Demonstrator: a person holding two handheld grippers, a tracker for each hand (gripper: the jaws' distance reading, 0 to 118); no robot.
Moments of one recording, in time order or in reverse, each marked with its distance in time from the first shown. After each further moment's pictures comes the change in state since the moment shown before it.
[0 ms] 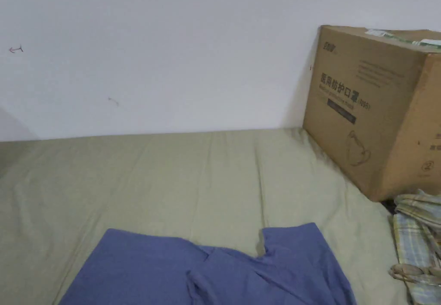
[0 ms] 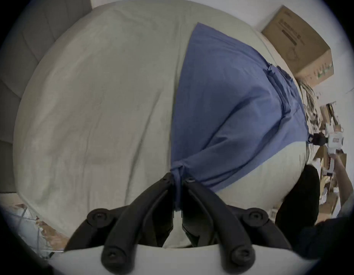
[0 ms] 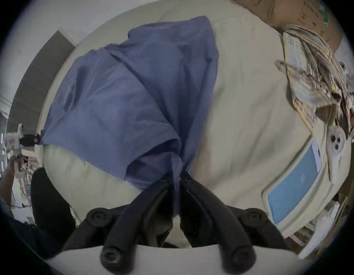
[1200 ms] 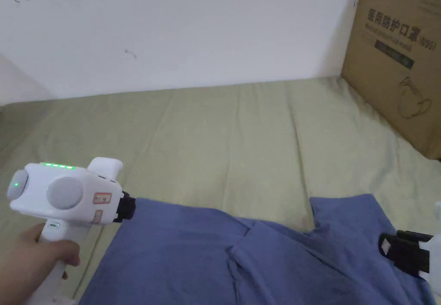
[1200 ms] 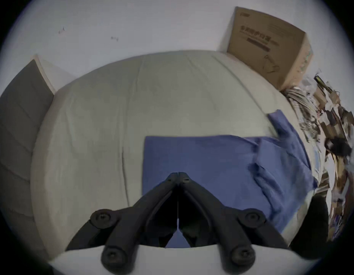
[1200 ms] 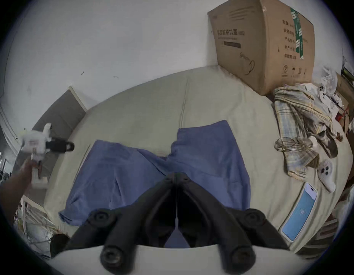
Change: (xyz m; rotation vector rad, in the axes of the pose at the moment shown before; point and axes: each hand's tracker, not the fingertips) left arm 0.118 0.266 -0.025 0.301 0.028 -0.306; right arm -0.096 0.075 0.062 0.576 0.010 -0.147
